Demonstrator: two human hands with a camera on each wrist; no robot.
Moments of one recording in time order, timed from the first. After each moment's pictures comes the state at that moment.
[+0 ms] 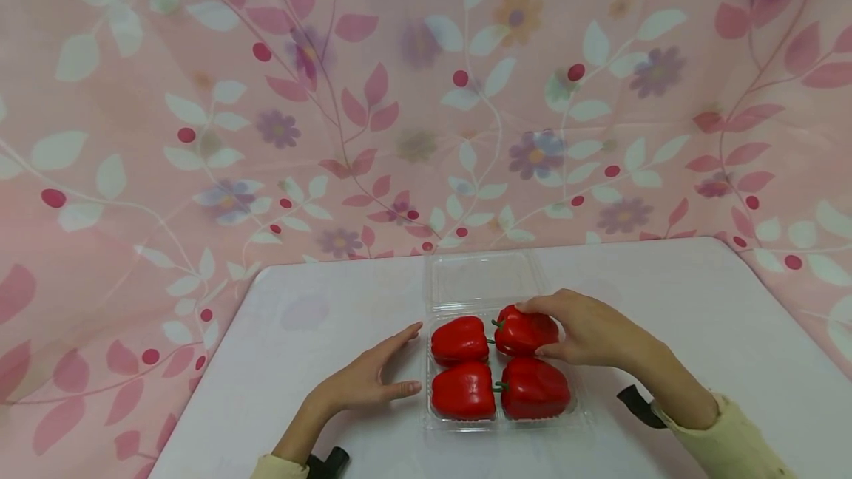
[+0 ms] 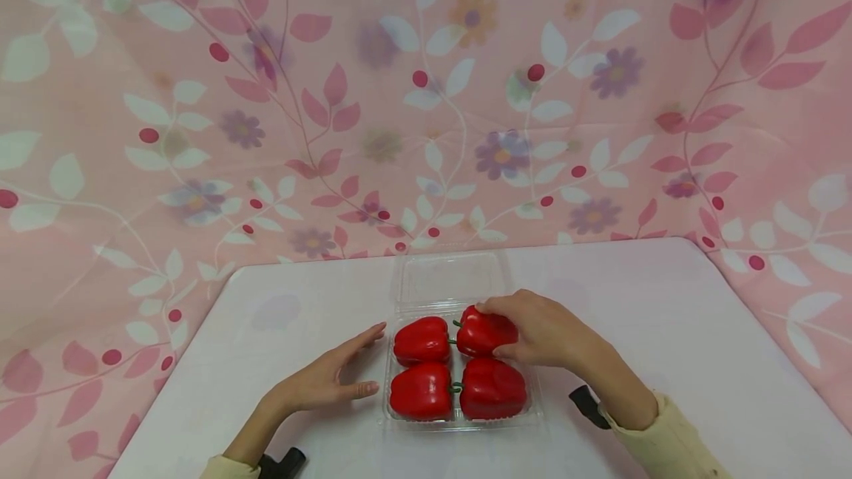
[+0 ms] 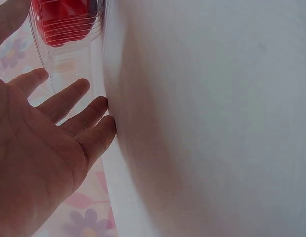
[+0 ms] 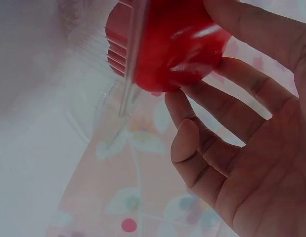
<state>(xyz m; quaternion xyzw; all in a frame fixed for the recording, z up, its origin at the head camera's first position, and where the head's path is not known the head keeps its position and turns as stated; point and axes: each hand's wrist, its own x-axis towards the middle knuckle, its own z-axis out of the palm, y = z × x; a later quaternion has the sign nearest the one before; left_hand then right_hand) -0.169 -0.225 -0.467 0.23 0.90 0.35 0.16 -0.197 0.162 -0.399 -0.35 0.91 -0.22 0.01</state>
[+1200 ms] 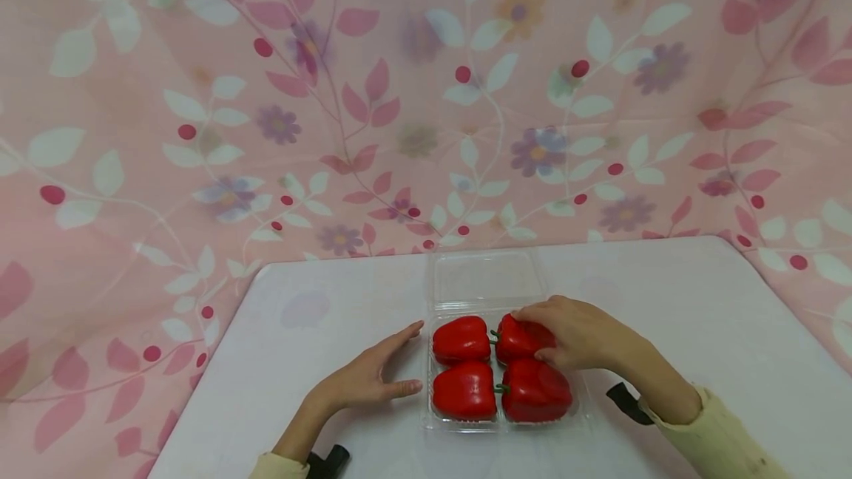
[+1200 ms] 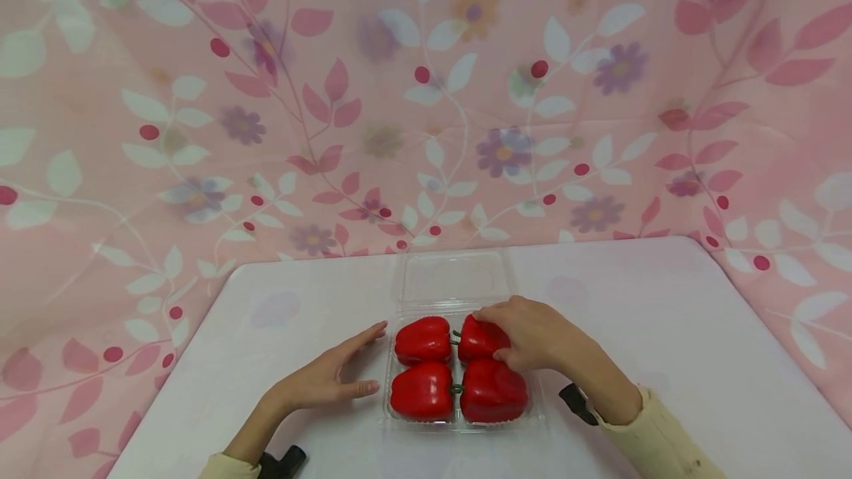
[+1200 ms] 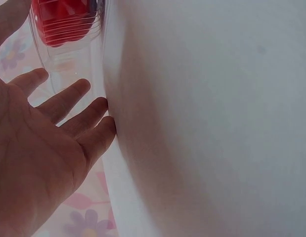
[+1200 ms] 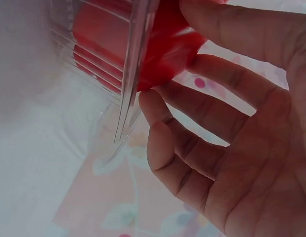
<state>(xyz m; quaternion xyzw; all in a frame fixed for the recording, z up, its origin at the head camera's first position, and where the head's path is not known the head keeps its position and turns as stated) -0.169 -0.226 -0.467 0.24 0.89 0.35 0.15 -0.200 0.148 -0.402 -0.37 0.91 -0.17 0.05</state>
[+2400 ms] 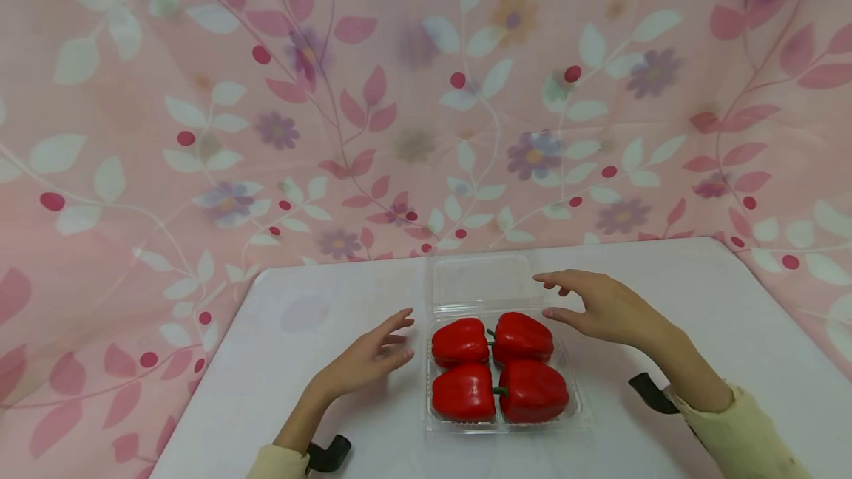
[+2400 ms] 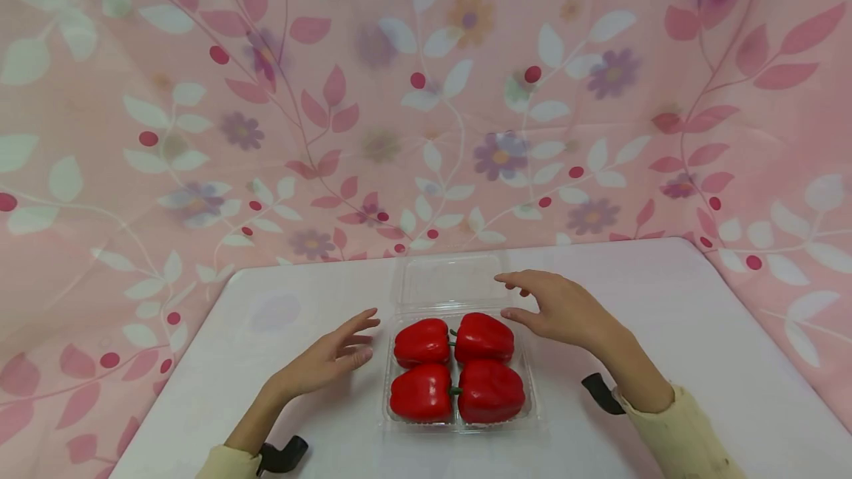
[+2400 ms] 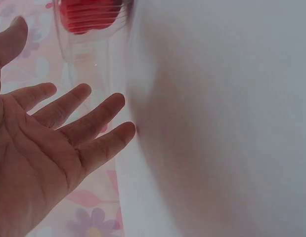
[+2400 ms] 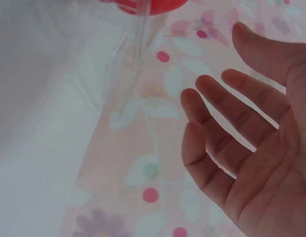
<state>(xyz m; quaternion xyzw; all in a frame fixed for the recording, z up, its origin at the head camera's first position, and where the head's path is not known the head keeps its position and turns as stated) -0.185 -0.227 -0.456 0.22 0.87 0.42 0.14 -0.213 0.186 -0.396 -0.31 0.91 -0.25 -0.05</state>
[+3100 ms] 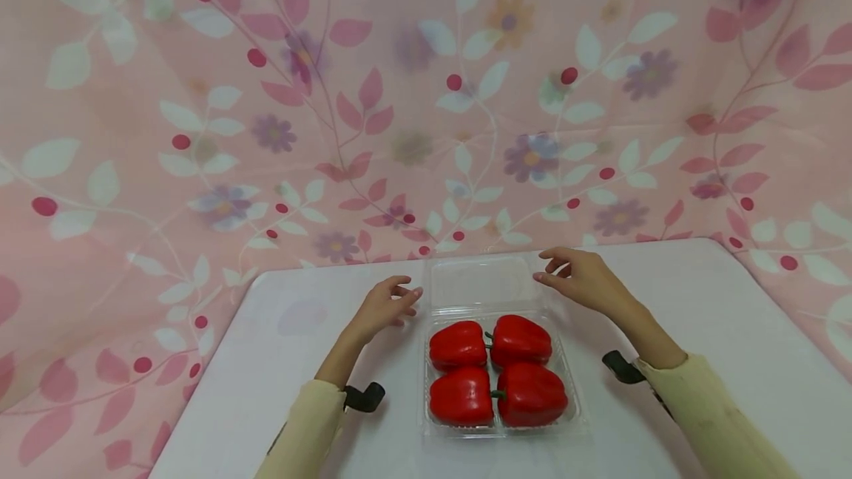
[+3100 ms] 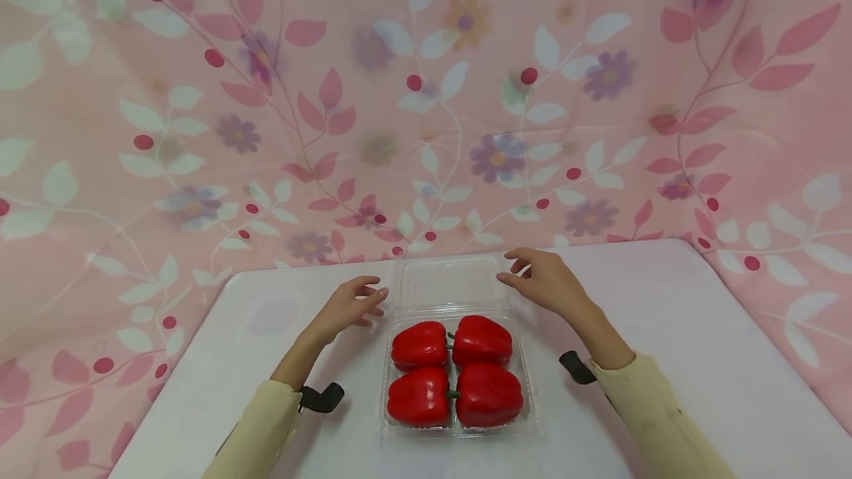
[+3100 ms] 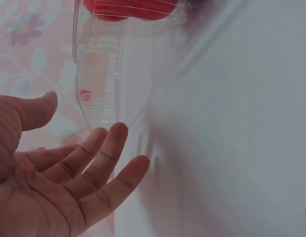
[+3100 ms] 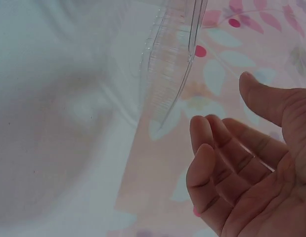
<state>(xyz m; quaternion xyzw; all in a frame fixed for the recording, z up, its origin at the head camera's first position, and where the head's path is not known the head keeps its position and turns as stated) -0.261 -0.193 -0.449 0.06 0.86 0.50 0.08 -0.267 0.182 -0.419 -0.19 0.91 -0.36 -0.07</state>
